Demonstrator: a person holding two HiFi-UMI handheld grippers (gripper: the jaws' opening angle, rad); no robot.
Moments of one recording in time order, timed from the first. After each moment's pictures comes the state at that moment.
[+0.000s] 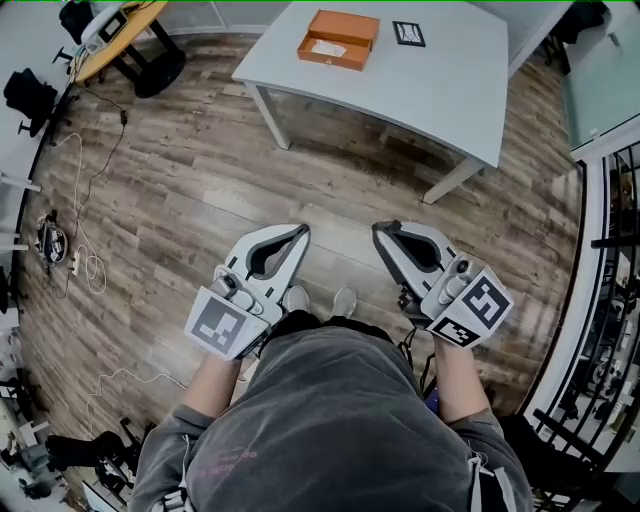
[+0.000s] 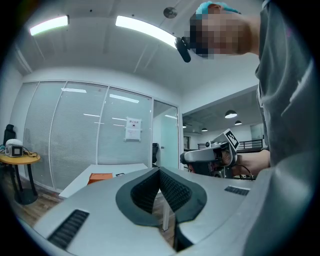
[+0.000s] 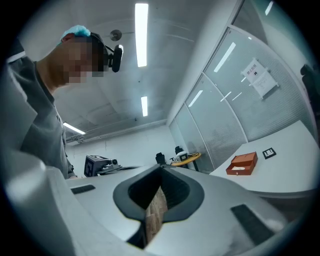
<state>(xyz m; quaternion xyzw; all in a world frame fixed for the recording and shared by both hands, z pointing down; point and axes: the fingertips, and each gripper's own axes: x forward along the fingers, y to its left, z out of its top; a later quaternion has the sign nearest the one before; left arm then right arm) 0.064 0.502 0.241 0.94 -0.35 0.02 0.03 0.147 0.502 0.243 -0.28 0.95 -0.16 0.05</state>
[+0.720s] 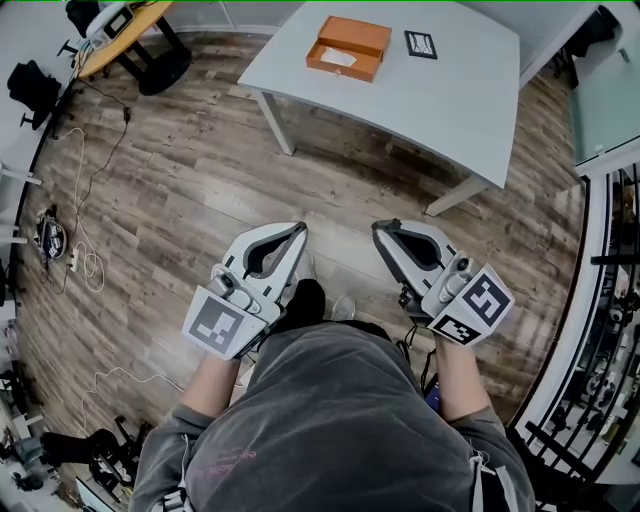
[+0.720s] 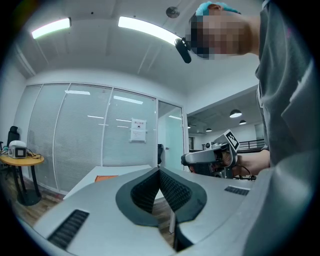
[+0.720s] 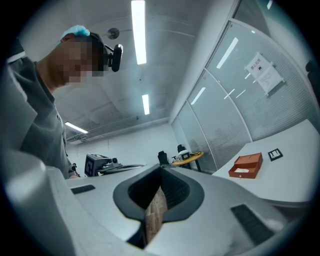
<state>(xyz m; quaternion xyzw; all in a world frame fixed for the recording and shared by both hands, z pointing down) 0.050 0.451 0.241 0.93 -0.37 0.01 0.02 0.136 0.448 0.248 -0.26 0.95 -0.16 0.05</state>
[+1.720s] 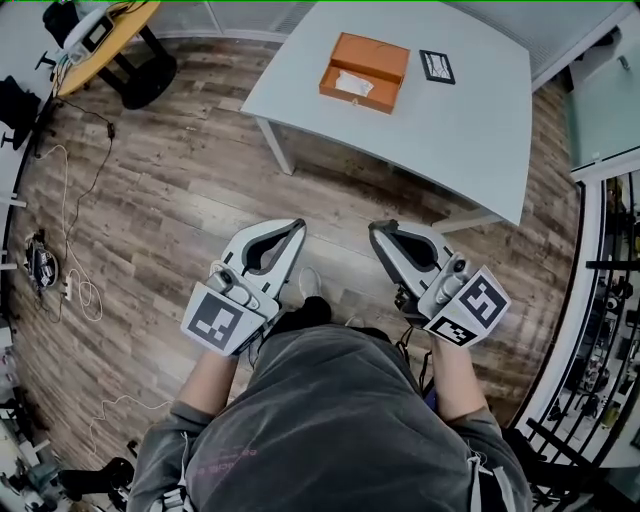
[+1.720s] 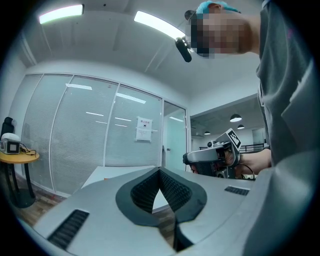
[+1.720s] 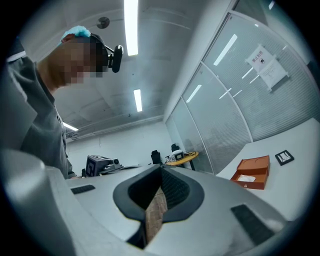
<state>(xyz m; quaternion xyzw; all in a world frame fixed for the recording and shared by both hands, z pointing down) -0.046 0.285 0.258 0.94 -0.35 0.00 0.04 0.037 0.291 0.256 -0.28 0.94 -0.16 0.03</state>
